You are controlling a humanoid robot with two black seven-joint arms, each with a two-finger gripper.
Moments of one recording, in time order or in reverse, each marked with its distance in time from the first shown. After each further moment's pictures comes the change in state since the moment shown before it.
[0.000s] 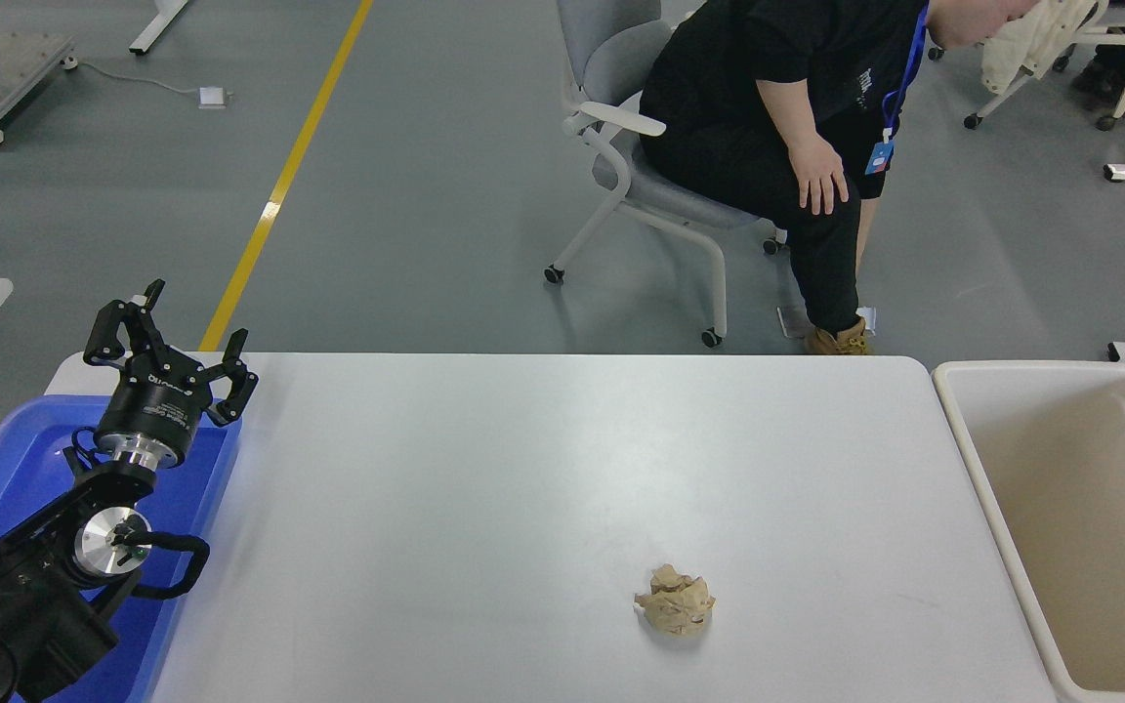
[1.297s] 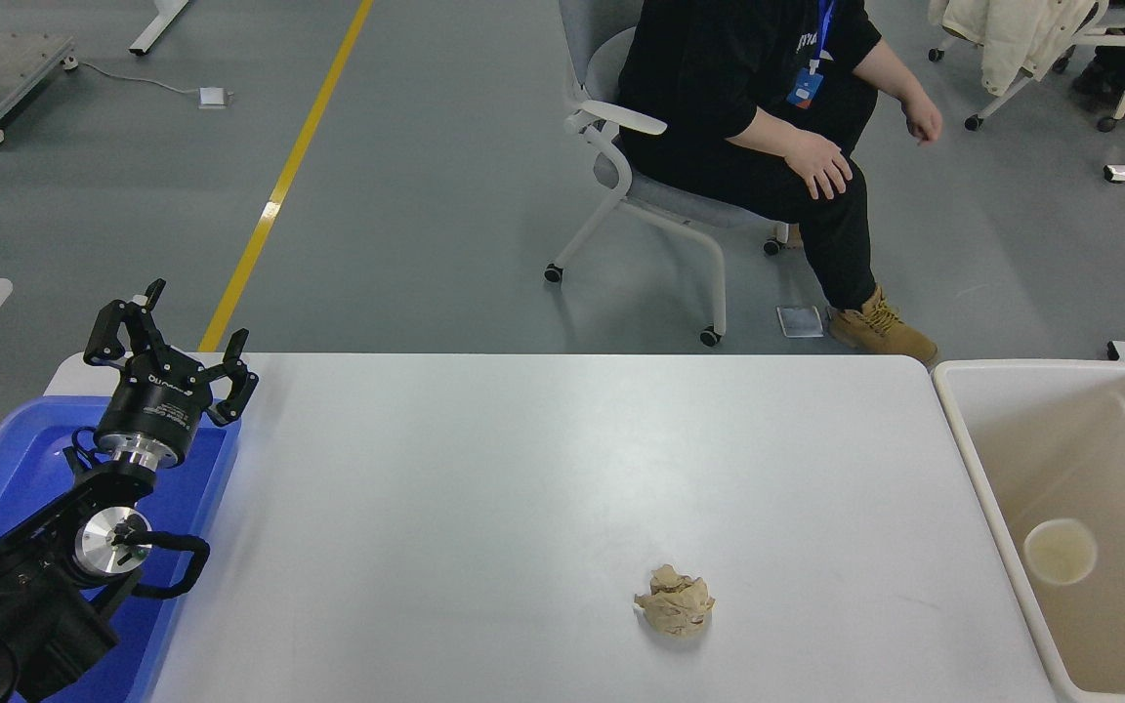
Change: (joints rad) left arm 0.000 0.000 0.000 0.000 0.000 0.000 0.000; right arm -0.122 0.149 -0.002 -0.017 0.138 -0.091 -0.067
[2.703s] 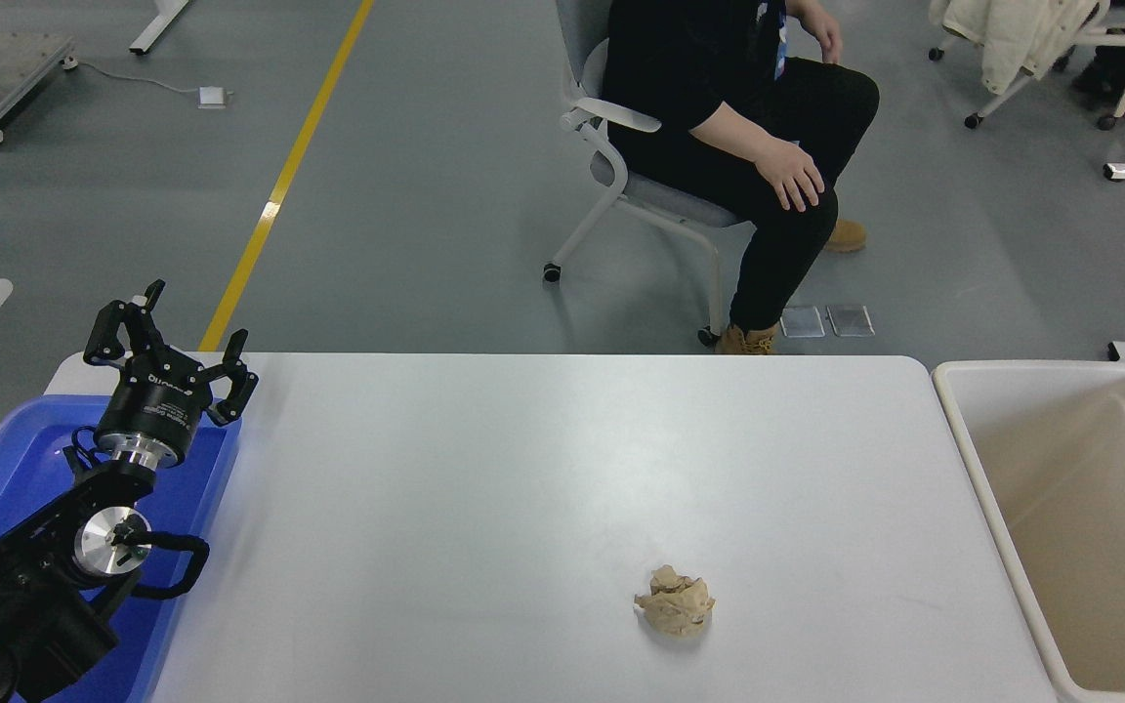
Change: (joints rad) left arm 0.000 0.000 0.000 0.000 0.000 0.000 0.000; right arm 0.192 -0.271 1.128 0.612 0.089 0.027 0.012
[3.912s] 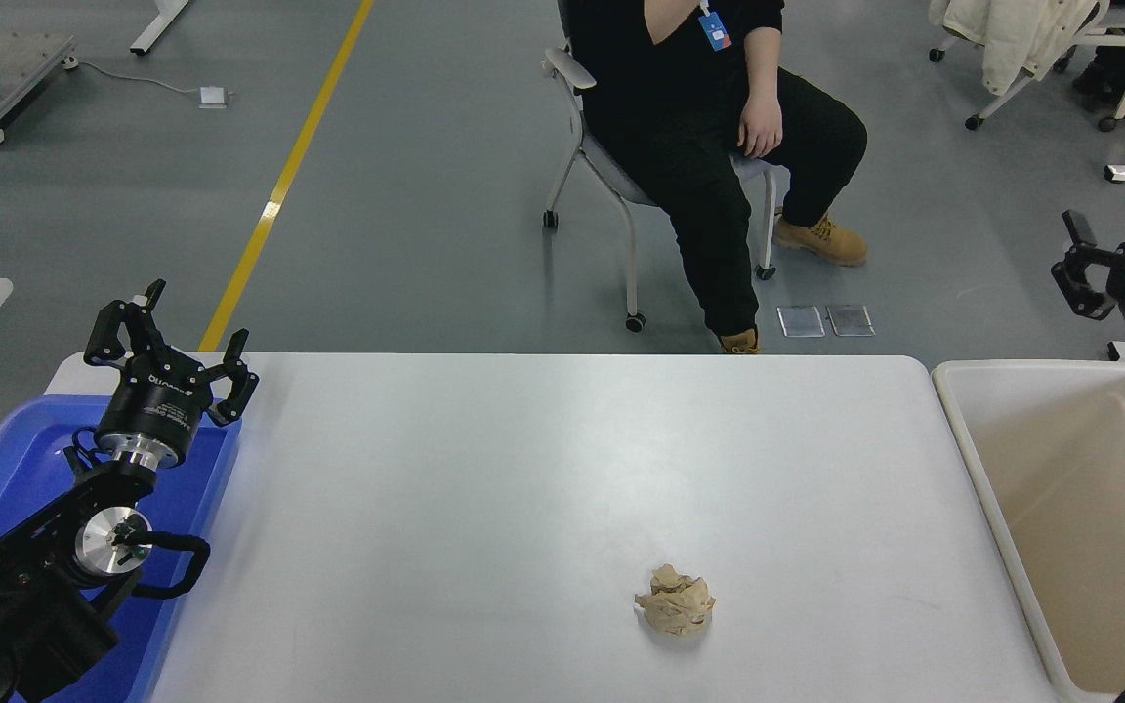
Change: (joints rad) left arm 0.000 0.000 0.000 0.000 0.000 0.000 0.000; right arm -0.278 0.274 0.254 0.207 0.137 0.178 -0.056
